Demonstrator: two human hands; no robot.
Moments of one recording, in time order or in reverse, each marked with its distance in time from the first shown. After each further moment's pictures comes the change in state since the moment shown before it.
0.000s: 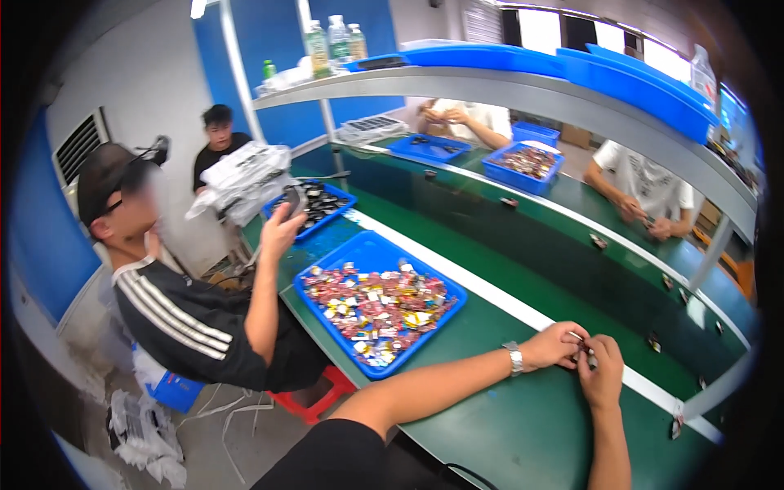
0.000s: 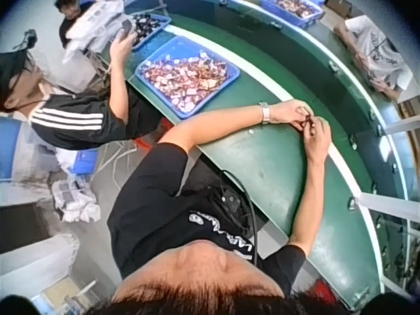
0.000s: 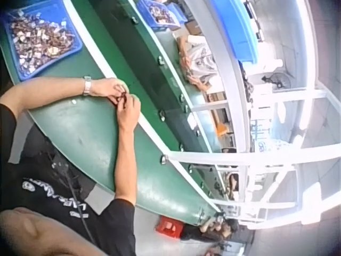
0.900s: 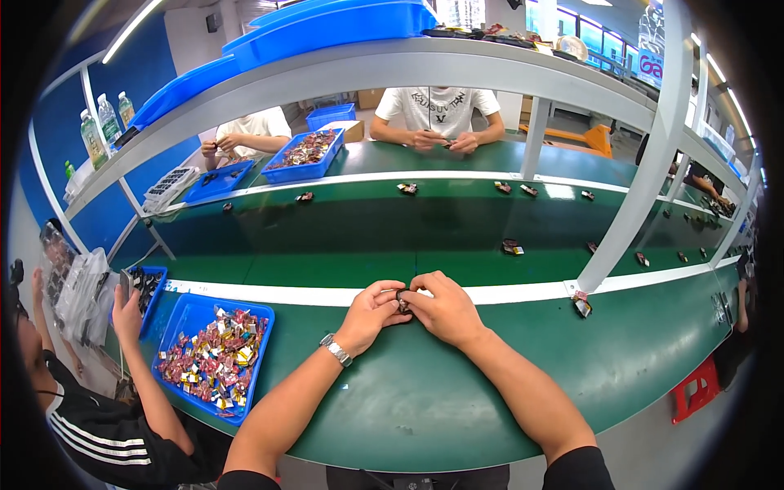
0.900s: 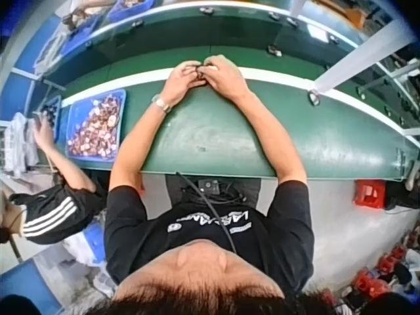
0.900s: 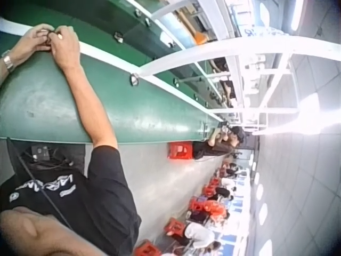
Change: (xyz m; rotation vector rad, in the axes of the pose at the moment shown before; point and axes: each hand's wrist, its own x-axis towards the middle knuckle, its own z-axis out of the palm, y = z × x) left_hand -0.012 0.021 0.008 0.115 0.164 -0.049; right_hand 0.004 0.010 -0.004 -0.032 0.001 -0.130
